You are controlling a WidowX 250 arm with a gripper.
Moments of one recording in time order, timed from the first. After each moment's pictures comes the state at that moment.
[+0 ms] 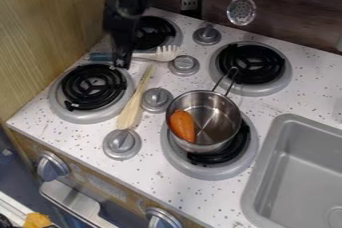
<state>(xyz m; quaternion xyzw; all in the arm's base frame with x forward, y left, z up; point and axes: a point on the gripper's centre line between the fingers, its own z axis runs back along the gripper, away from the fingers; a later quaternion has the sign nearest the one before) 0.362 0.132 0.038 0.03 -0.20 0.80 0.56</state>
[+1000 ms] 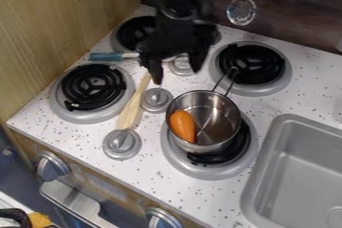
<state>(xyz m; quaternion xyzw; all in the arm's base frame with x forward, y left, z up) 0.309 0.003 0.074 0.04 -0.13 0.40 0.91</state>
